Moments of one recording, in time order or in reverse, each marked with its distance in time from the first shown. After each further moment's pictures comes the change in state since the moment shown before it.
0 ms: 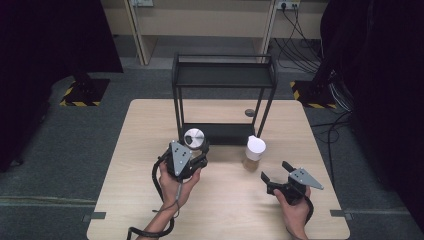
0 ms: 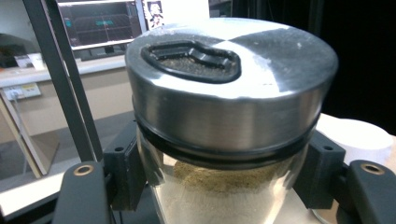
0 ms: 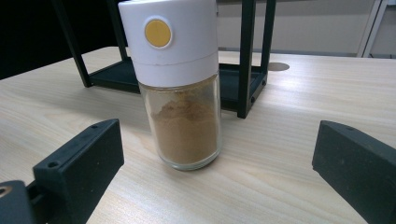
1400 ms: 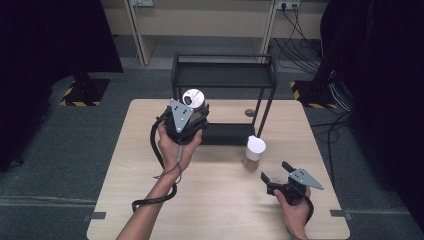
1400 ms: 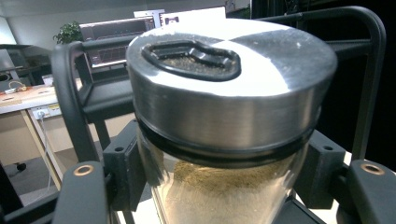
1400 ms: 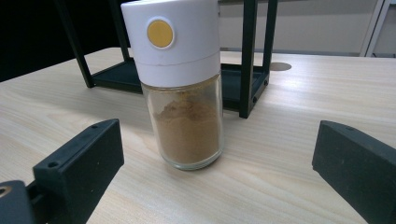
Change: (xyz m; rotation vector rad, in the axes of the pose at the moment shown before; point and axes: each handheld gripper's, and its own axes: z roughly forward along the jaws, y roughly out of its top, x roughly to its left) left arm 0.019 0.082 0.038 -0.024 0.063 0.017; right arm -0.001 -0.001 -0.001 -0.002 0.008 0.007
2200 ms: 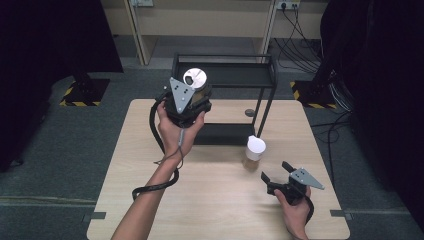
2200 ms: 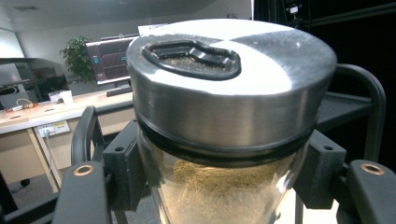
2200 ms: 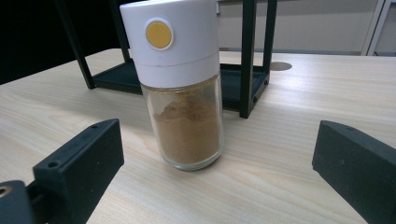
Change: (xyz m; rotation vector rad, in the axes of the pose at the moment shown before) left arm 0.002 0.045 0.013 -0.049 0.010 0.005; right arm -0.001 0.000 0.000 -0.001 0.004 0.007
